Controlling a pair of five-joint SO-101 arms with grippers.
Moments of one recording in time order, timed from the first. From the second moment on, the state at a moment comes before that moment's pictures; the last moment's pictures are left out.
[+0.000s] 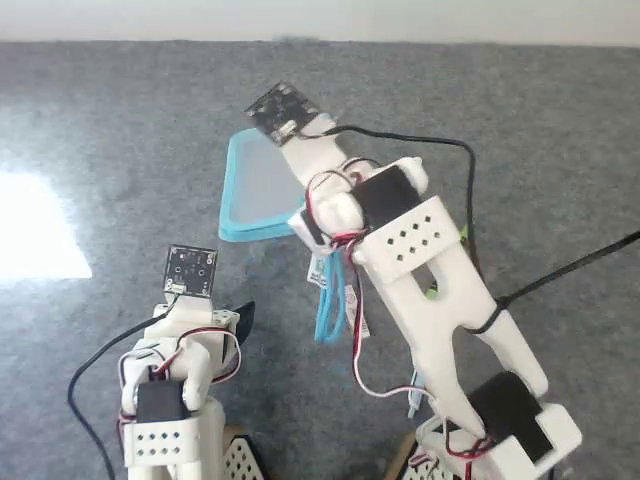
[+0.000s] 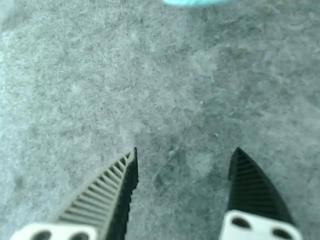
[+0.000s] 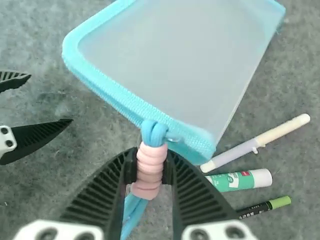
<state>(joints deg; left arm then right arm) -10.3 -100.6 97.1 67.8 -5.4 -38.3 -8.4 -6.1 84.7 11.5</state>
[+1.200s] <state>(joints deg) -16.4 -100.2 67.0 64.0 -0.6 -35.6 -1.6 -40.4 90.6 15.3</state>
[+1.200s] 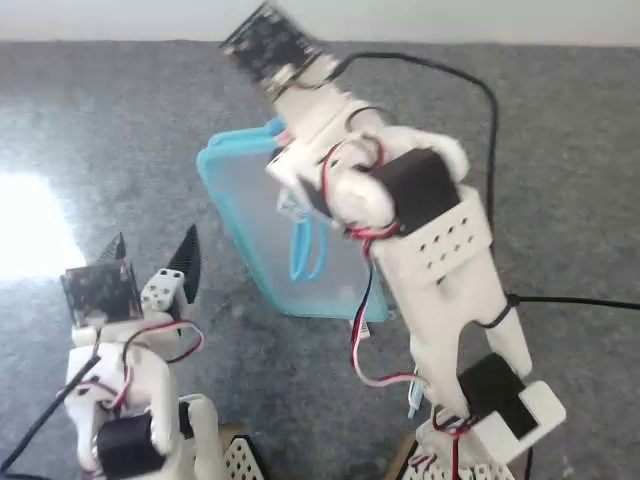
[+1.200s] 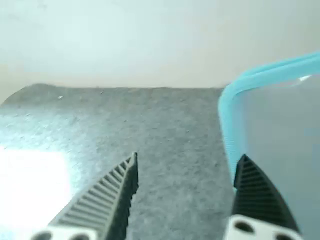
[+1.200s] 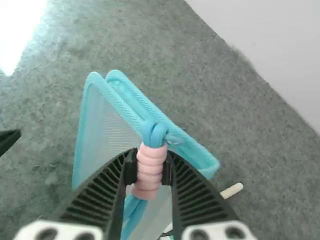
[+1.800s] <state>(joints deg) -6.9 -53.7 41.5 51.9 8.7 -41.2 -2.5 -54.4 100.7 21.0</state>
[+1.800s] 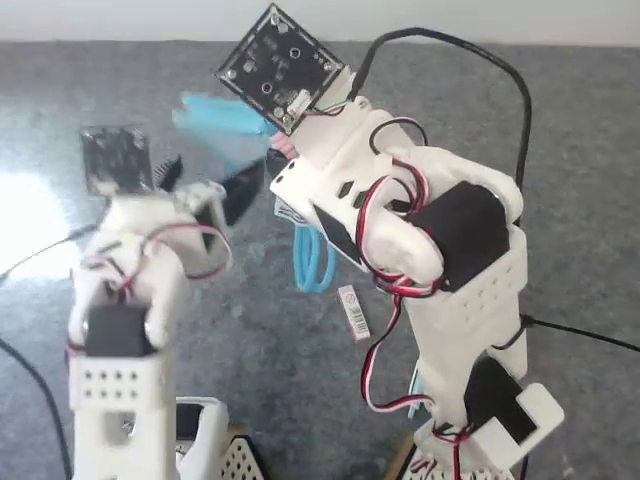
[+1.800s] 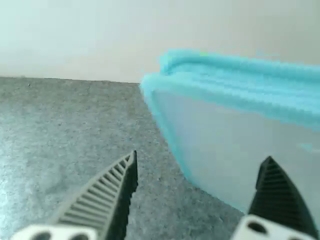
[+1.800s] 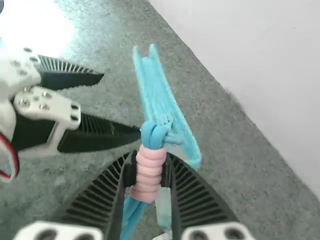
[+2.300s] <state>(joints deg) -10.5 -35.0 34.2 46.9 3.6 -46.2 -2.9 -45.1 100.7 35.5</state>
